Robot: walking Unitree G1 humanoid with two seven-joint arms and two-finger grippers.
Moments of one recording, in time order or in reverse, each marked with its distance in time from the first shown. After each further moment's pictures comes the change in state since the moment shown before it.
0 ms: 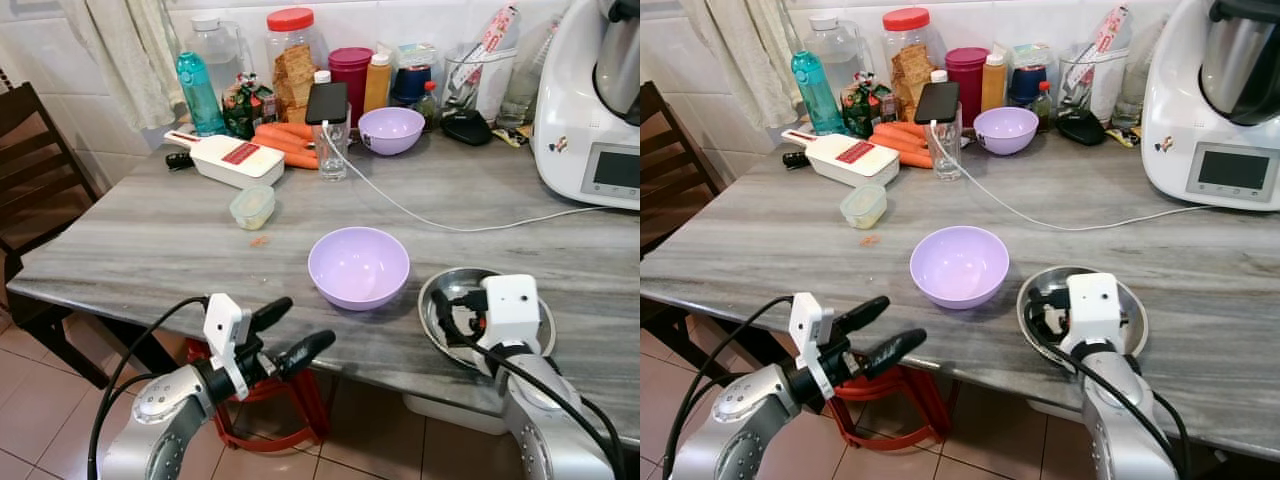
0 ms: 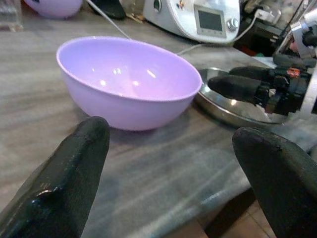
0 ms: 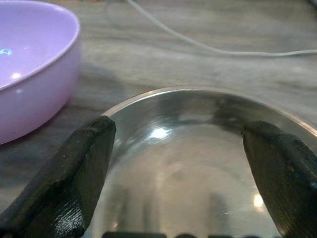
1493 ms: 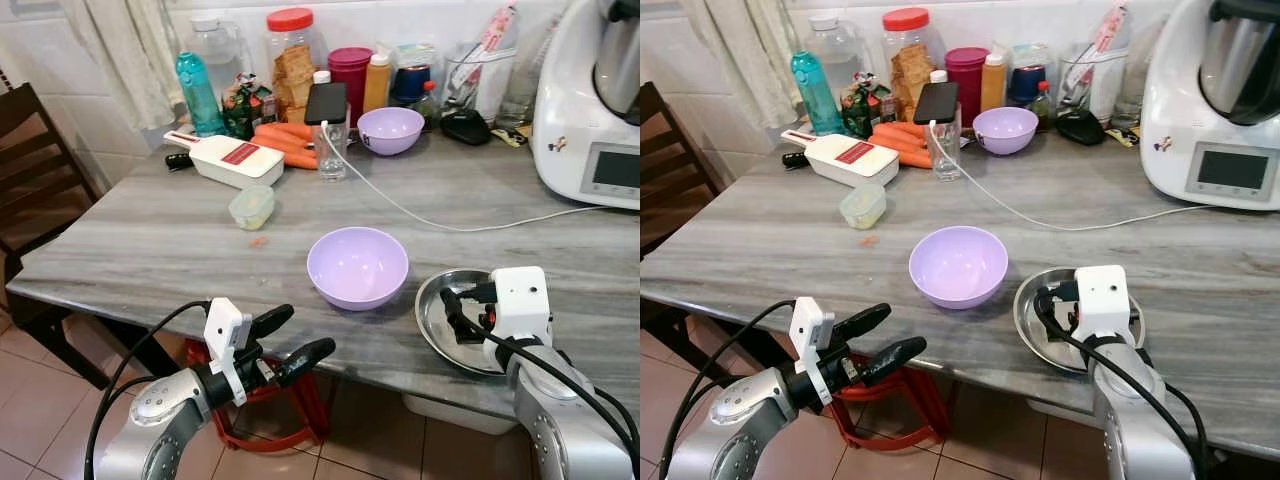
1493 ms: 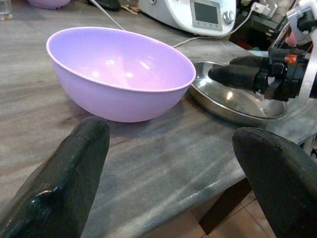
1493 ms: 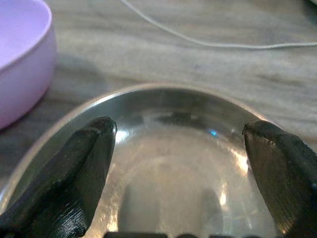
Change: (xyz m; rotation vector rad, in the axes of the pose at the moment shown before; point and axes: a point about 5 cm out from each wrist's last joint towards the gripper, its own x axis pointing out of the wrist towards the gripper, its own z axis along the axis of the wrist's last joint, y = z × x) left arm -0.002 -0.001 -0.001 -0.008 0.023 -0.014; right arm -0.003 -0.012 0.007 -0.040 0.062 -0.048
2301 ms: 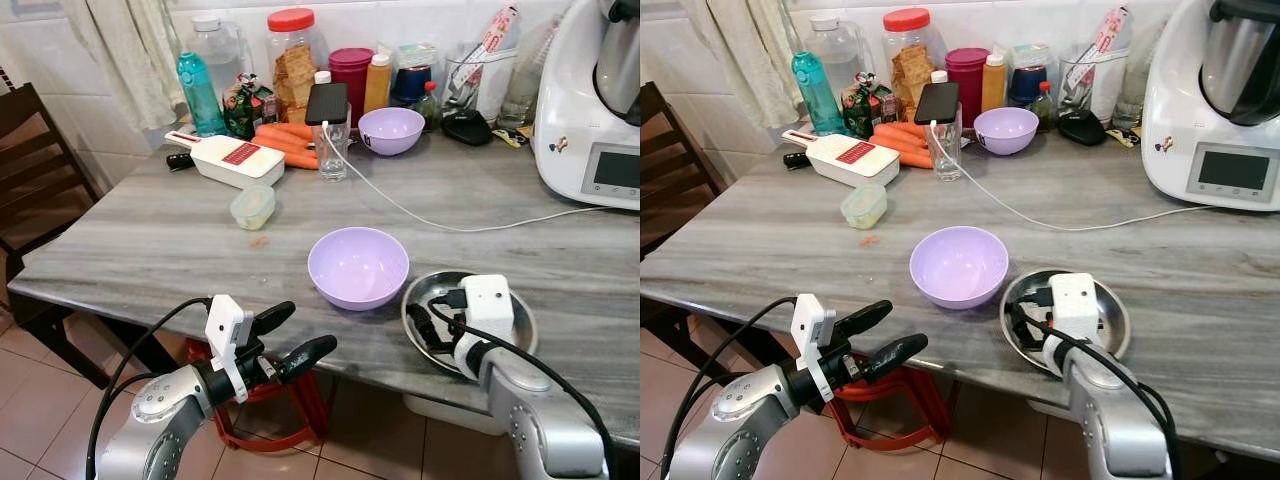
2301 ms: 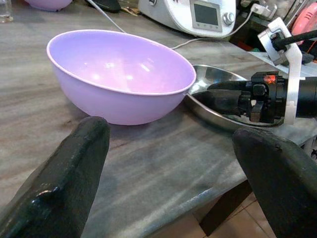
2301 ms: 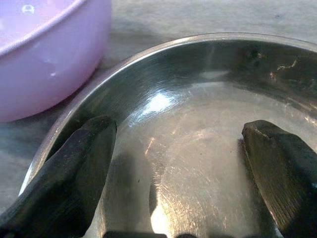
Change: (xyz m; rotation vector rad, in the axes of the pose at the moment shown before) left arm 0.002 0.000 0.001 0.002 -0.003 -0.003; right arm 0.012 0.027 -0.013 0.118 0.111 0.150
